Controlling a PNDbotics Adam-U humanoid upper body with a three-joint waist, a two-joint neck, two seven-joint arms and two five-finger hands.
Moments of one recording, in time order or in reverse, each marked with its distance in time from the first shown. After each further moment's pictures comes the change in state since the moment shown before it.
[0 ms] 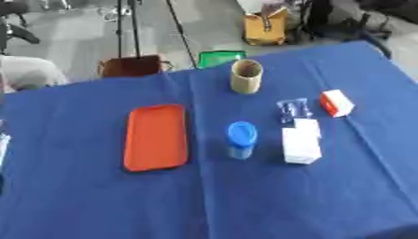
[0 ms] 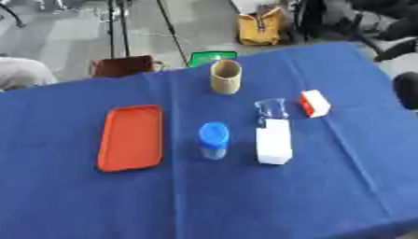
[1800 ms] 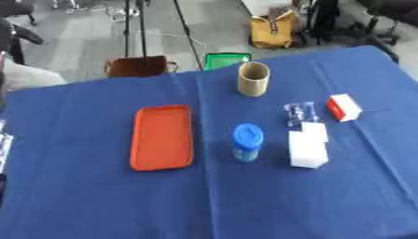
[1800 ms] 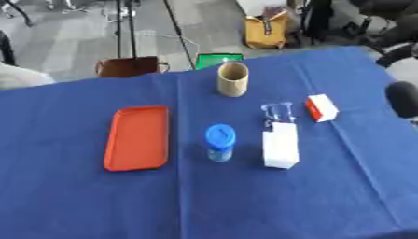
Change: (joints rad) left arm -0.002 0.000 0.000 0.000 -0.001 0.002 -0.001; right arm -0.050 -0.070 0.048 0.008 0.039 0.018 0.058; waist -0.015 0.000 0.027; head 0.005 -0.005
